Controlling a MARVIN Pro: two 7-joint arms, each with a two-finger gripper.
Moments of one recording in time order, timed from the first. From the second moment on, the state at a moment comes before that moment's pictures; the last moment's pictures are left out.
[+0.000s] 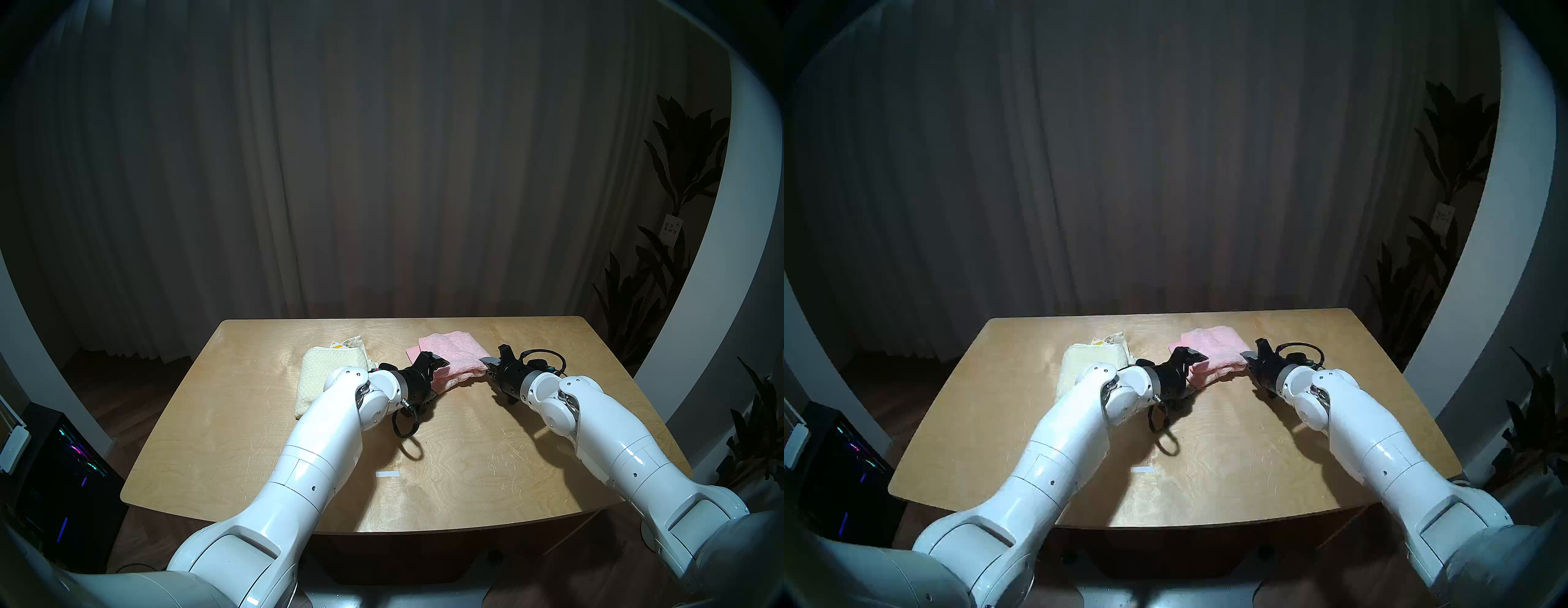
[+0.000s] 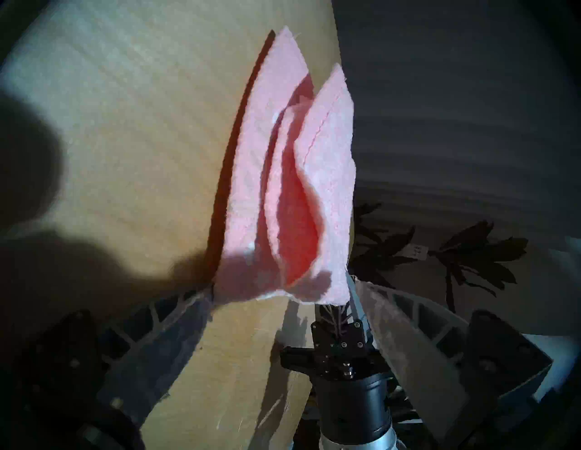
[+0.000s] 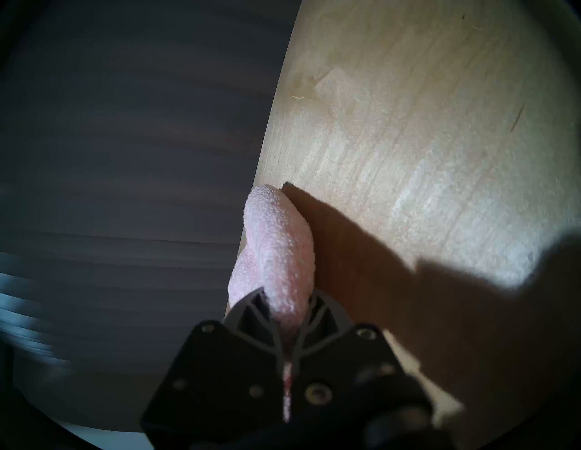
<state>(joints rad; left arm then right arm) 1.17 -1.58 -1.19 -1.11 -1.77 0.50 0.43 -1.21 -1.01 1.08 -1.17 2.03 0.26 -0.11</state>
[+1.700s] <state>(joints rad) 1.25 -1.53 -1.18 -1.22 -1.67 0.43 0.24 -1.27 -0.98 1.06 -1.24 1.97 0.23 0.00</state>
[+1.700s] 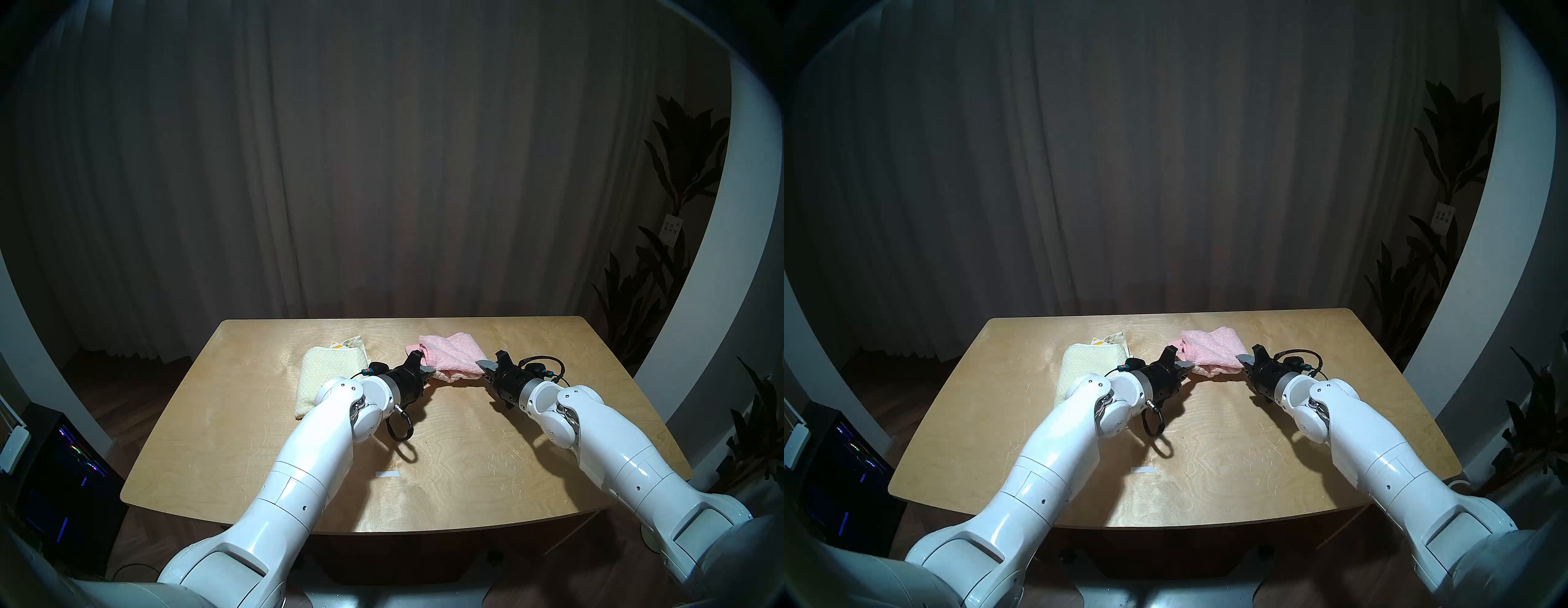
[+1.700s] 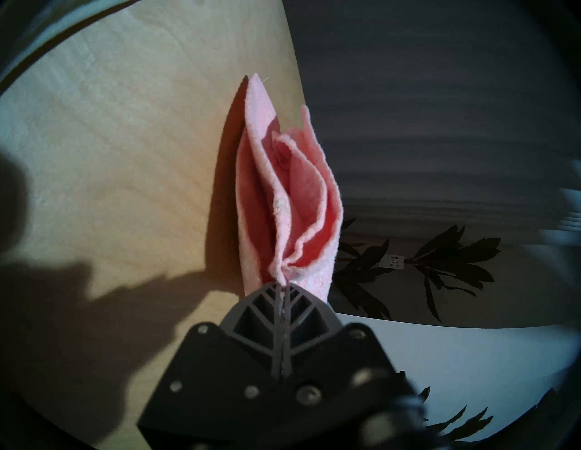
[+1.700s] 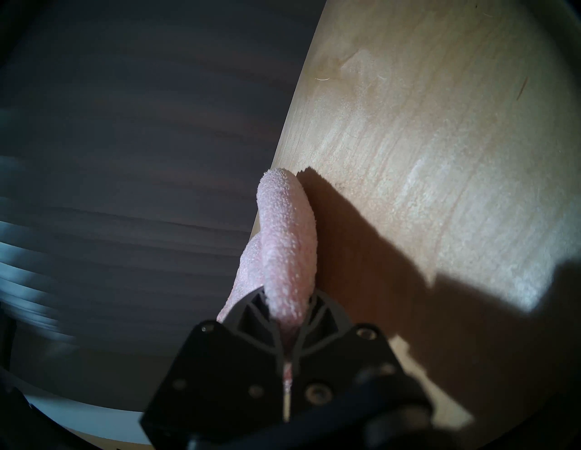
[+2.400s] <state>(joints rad) 1.24 -1.54 -1.18 -1.22 -1.65 0.46 0.16 -1.30 -1.00 1.09 -1.28 1.97 0.16 0.05</state>
